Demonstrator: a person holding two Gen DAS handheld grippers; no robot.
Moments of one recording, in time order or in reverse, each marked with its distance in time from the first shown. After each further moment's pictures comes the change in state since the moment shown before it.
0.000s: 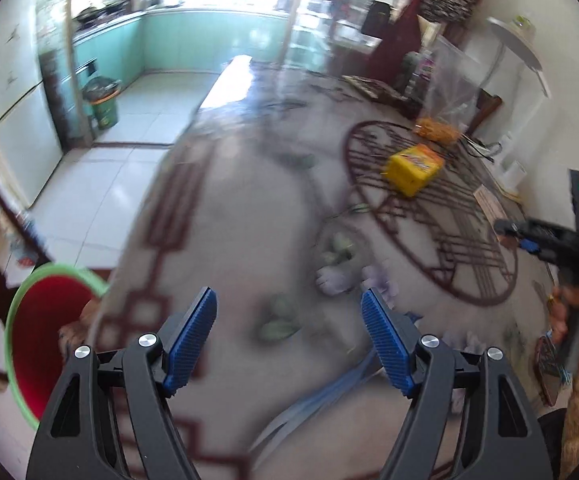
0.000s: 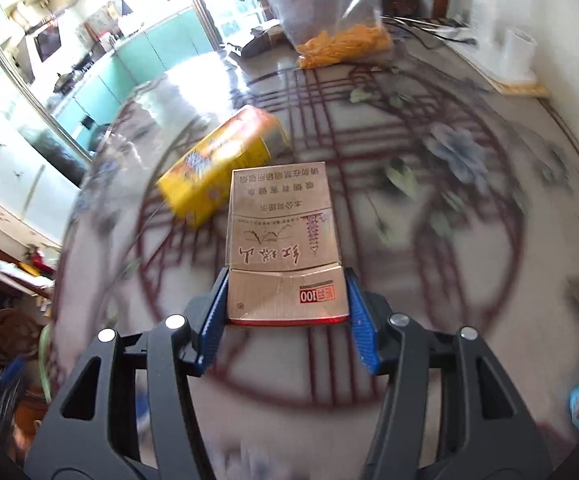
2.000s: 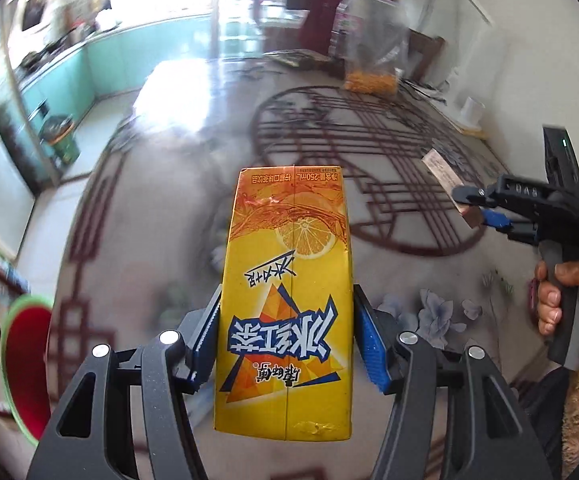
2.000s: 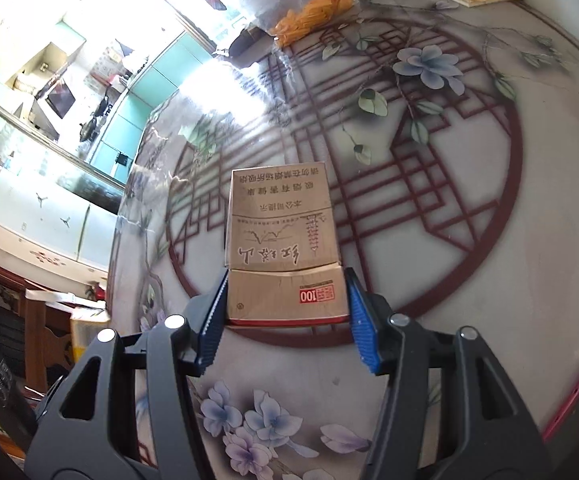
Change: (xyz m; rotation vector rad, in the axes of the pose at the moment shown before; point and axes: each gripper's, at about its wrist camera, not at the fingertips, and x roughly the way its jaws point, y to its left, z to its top) left arm -0.004 -0.070 -0.030 0.144 0.044 -0.023; right arm 0.008 -0.045 -0.037 0.198 0.021 0.201
